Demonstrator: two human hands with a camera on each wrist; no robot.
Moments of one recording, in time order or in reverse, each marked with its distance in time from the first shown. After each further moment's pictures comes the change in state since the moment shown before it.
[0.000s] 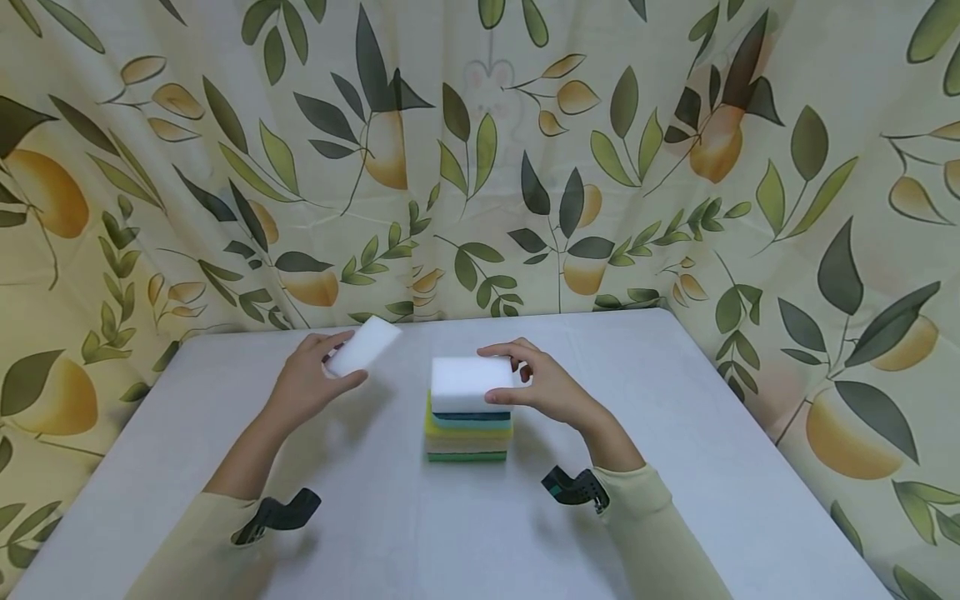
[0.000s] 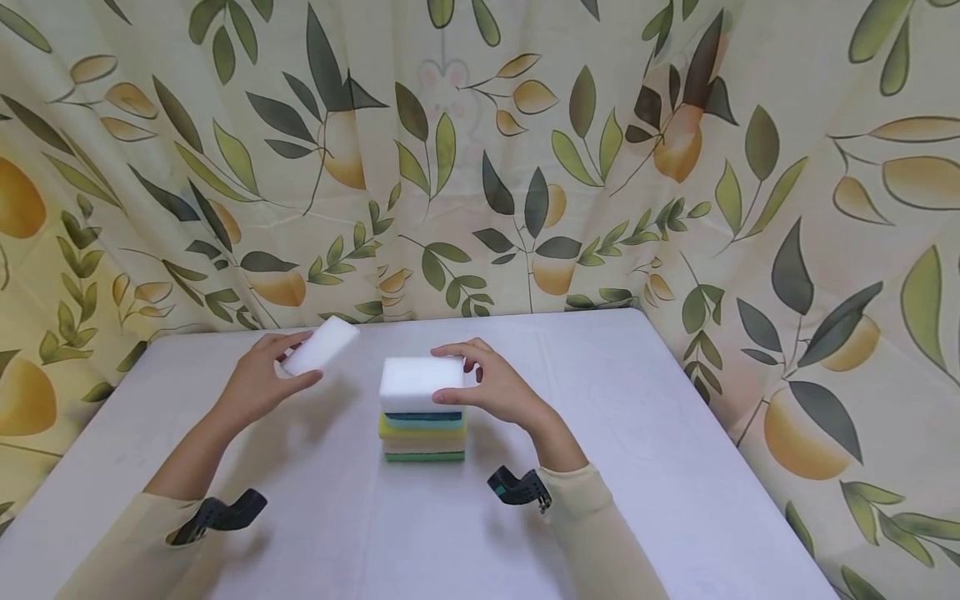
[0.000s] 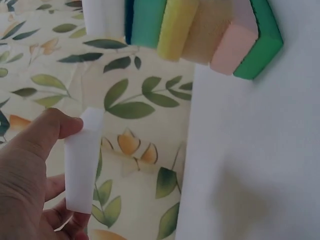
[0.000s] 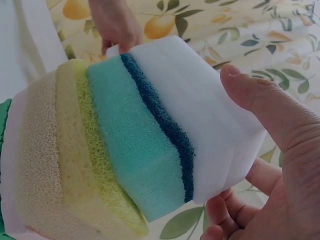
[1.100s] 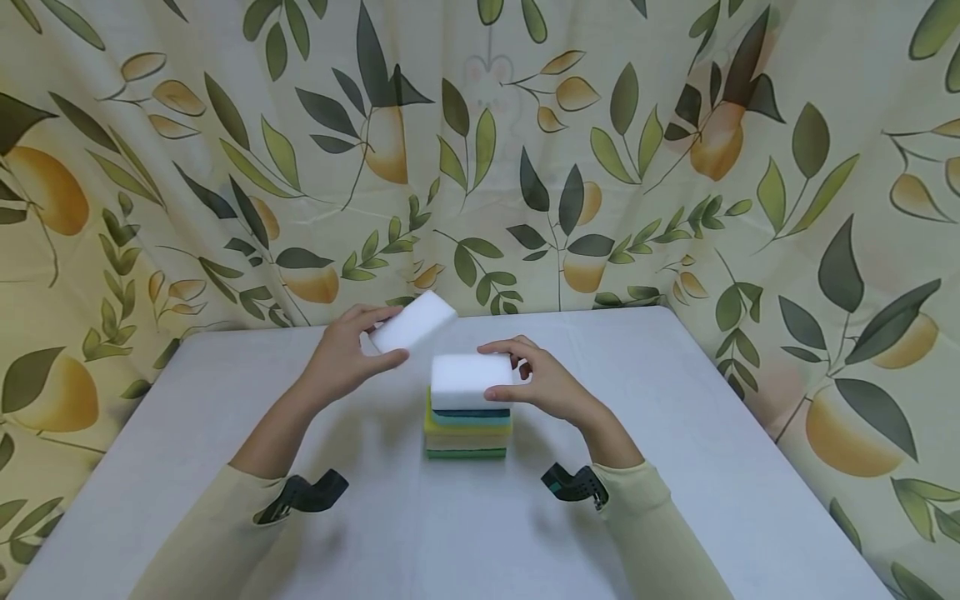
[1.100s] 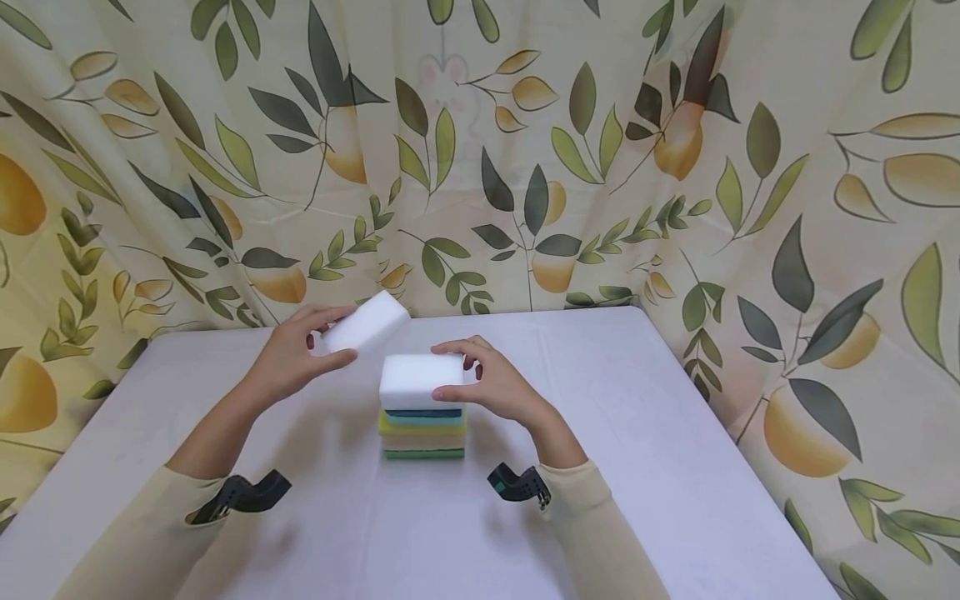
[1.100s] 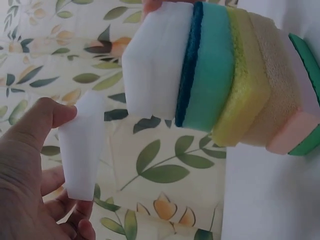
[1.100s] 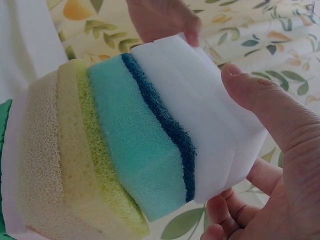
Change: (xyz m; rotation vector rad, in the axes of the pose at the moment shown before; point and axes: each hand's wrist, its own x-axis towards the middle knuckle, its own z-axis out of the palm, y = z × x) left_hand 0.009 0.068 -0.006 -0.164 -0.033 0.181; right_hand 0.002 0.002 0.002 0.015 0.009 0.013
